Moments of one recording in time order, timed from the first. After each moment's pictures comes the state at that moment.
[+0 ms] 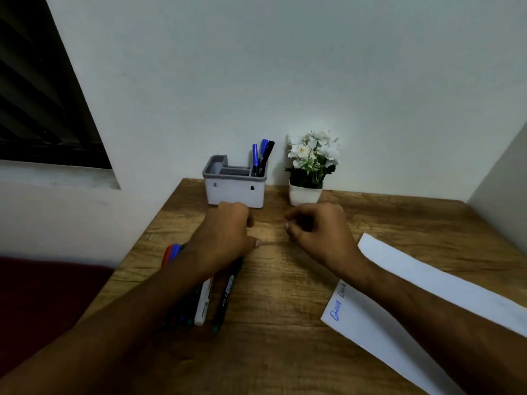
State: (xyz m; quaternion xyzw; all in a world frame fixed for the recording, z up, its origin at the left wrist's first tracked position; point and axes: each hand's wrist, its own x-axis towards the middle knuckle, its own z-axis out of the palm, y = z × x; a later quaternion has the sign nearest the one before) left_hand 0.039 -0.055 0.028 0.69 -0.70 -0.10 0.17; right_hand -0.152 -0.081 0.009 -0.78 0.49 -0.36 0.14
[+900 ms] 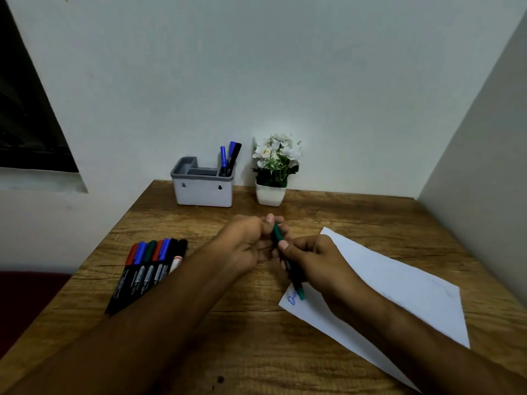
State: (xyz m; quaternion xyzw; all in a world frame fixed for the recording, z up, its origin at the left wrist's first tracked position) left_hand -0.058 -0.042 0.033 0.49 -0.27 -0.70 0.45; right_hand -0.199 -0.006 0.014 -0.58 0.56 -0.36 0.48
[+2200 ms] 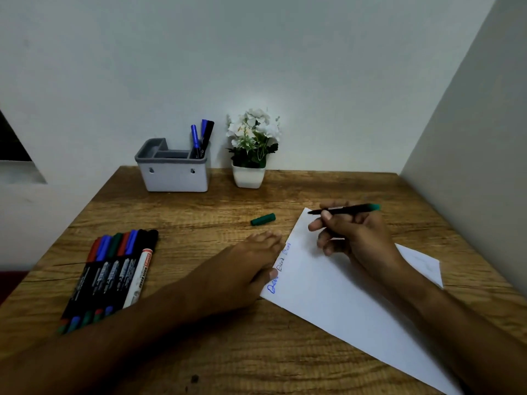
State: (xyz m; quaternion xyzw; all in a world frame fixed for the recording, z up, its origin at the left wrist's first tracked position) left_hand -0.051 -0.017 -0.030 0.39 -0.90 -0.14 0.11; right_hand -0.290 -0.032 -0.003 -0.51 0.44 -0.53 0.51
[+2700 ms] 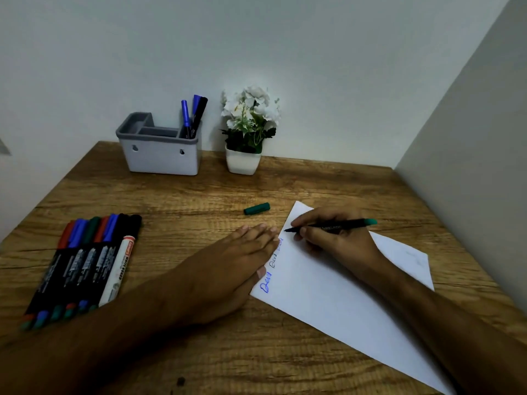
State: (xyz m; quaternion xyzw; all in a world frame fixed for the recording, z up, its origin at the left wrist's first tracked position) left_hand -0.043 -0.008 -0.031 0.38 -0.92 -0.11 0.05; right_hand -0.285 -0.040 -0.016 -0.70 0.44 -0.42 0.36
